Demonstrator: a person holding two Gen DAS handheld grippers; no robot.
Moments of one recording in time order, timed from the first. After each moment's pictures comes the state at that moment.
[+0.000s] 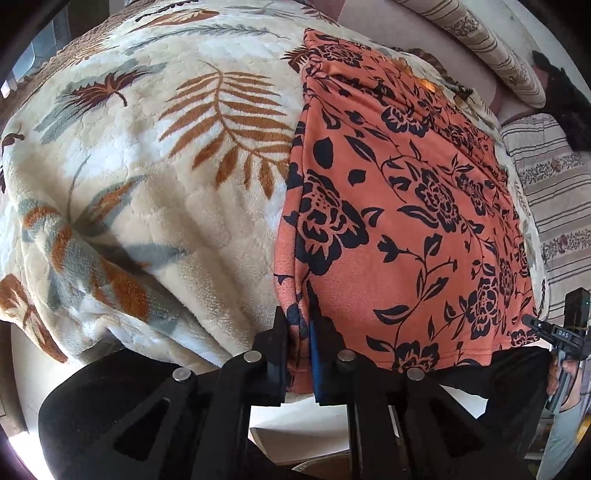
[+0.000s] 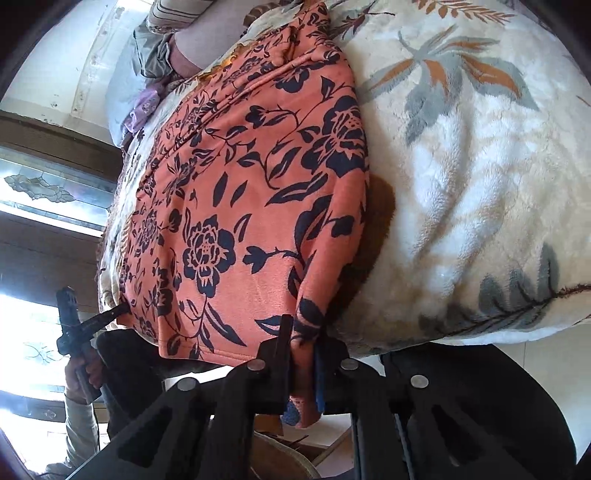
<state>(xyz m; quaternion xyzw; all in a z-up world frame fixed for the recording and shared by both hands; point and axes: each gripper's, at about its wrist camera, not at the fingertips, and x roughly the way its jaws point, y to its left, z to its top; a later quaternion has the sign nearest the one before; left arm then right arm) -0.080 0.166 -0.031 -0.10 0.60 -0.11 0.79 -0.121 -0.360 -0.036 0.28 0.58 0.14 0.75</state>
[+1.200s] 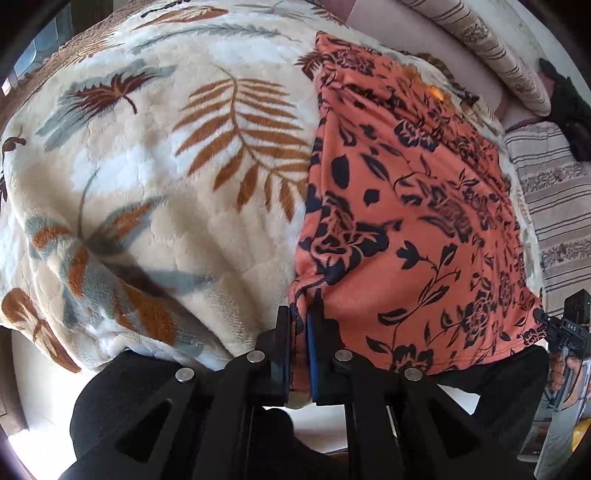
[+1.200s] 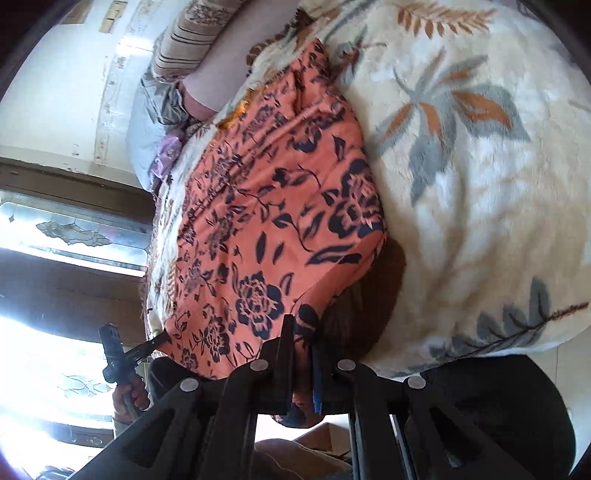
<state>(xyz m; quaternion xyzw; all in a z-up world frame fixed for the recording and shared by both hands) -0.060 0.168 -0.031 -0.11 0.61 -0.10 0.78 -0.110 -0.388 -0.022 0.38 0.55 0.15 0.73</state>
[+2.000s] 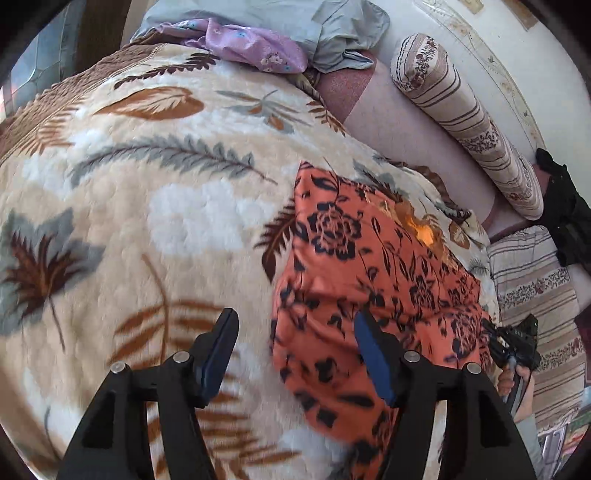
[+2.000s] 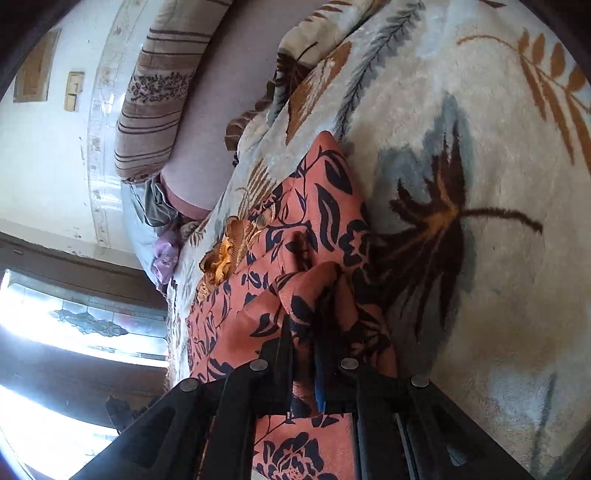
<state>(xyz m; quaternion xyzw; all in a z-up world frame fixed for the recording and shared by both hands) 0.074 0.167 0.014 -0.22 0.49 -0.10 0.84 0.148 -0.430 -0.049 0.46 0.45 0.14 0.76</state>
